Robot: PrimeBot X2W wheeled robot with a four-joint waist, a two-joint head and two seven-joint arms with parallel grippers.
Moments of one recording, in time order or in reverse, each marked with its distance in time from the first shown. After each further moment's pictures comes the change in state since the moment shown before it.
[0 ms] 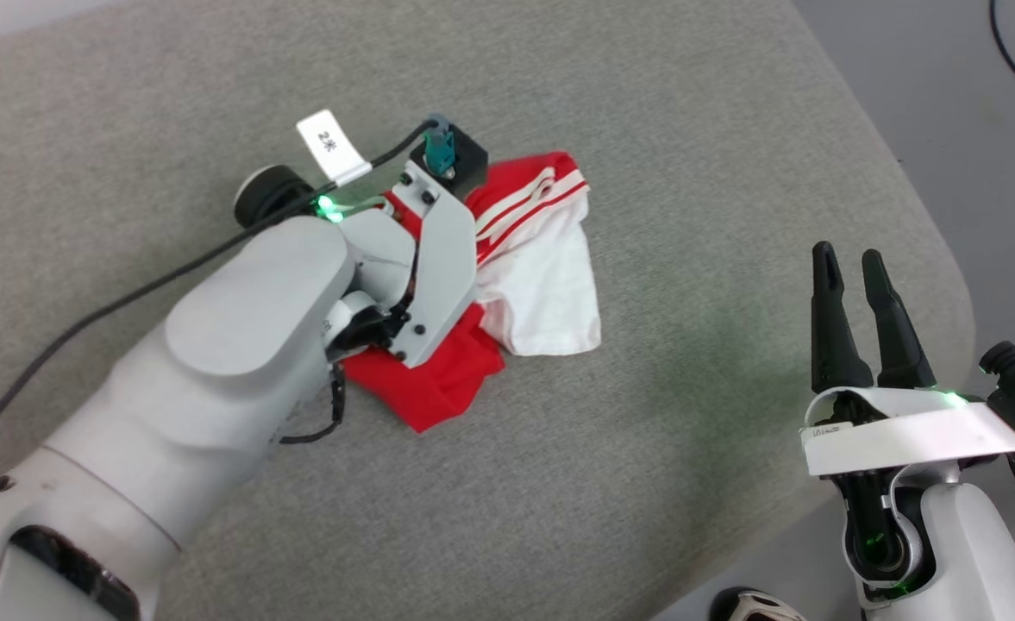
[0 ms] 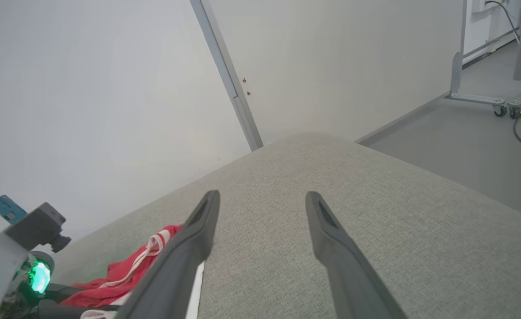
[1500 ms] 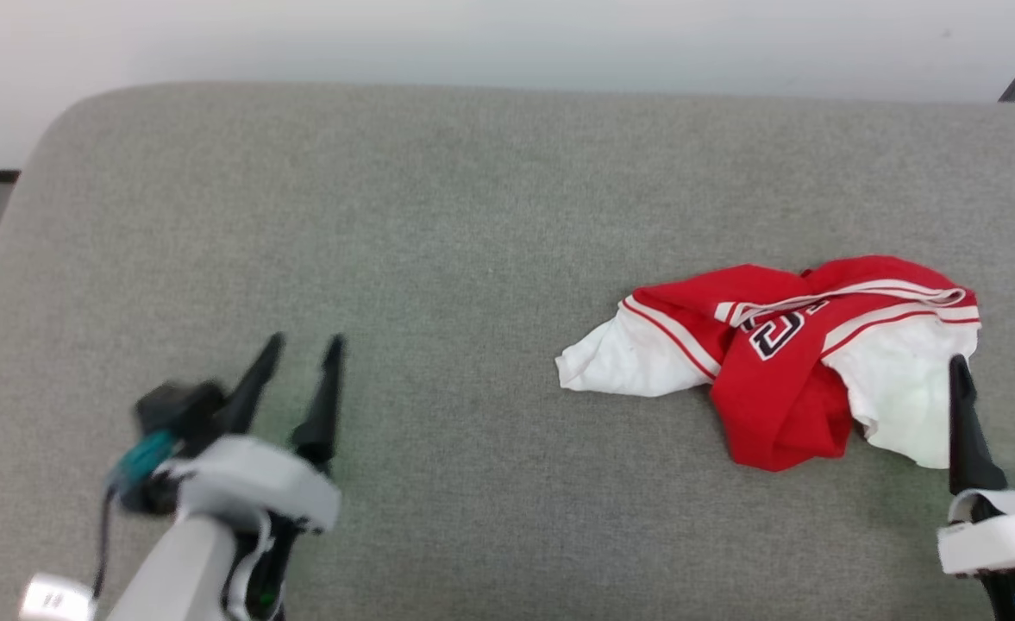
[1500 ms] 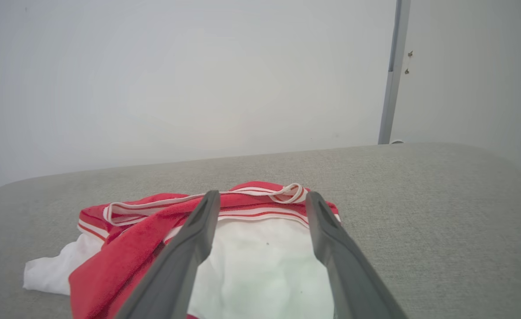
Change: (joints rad) left arm 0.751 -0.026 0.684 -0.221 0.146 0.103 -0.978; right arm 0.200 -0.171 -0.173 -0.007 -0.265 0.000 0.000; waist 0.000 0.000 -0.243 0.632
